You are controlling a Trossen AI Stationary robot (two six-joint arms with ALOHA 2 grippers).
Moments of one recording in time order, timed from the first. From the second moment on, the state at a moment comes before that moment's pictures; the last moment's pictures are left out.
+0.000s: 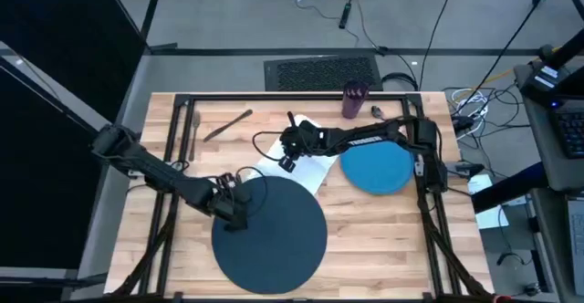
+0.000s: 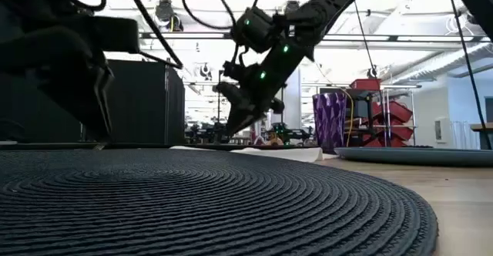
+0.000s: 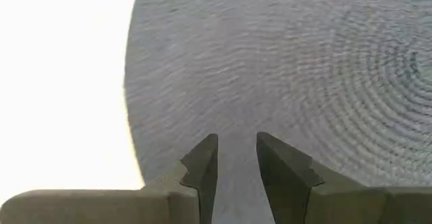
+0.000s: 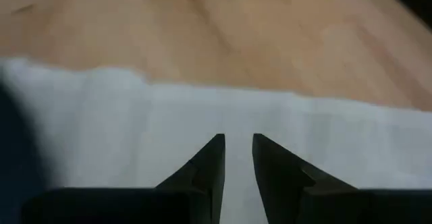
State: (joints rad) left arm -0.46 1.42 0.76 -0.68 -0.34 -0.78; right arm -0.14 2.01 1.33 -0.18 0.18 0.22
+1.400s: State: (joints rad) left arm -0.45 1.41 0.70 -0.80 -0.20 -1.07; right arm 0.16 2.00 1.33 -0.61 0.21 0.40
